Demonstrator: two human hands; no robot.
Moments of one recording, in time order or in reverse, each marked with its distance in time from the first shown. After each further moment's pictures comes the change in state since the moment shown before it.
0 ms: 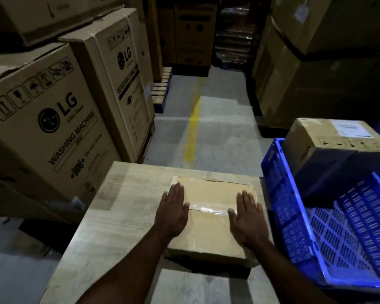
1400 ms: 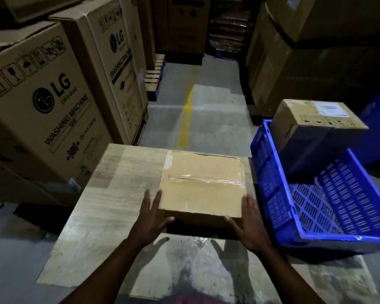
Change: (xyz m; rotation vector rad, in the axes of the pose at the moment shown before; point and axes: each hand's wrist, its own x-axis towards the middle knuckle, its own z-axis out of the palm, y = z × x) left_hand -0.120 -0.038 0.008 -0.455 -0.117 -0.075; right_hand -0.103 0.044 0.018 0.246 -0.046 -0.009
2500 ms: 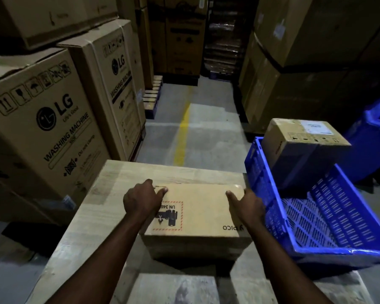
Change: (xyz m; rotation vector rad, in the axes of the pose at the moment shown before) left_hand 0.059 0.091 -0.090 0.462 0.339 -0.300; right_hand 0.056 -0.069 -0.079 0.186 0.301 0.392
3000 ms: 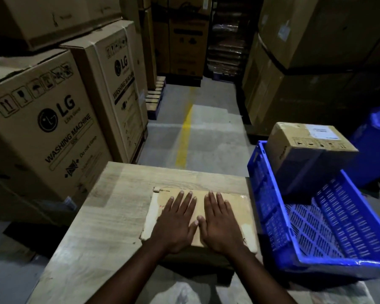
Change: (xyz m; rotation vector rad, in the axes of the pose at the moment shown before) left_hand -0.057 0.034 0.047 -0.003 -0.112 0.743; right_hand -0.051 -0.021 0.045 -0.418 -0.231 -0.696
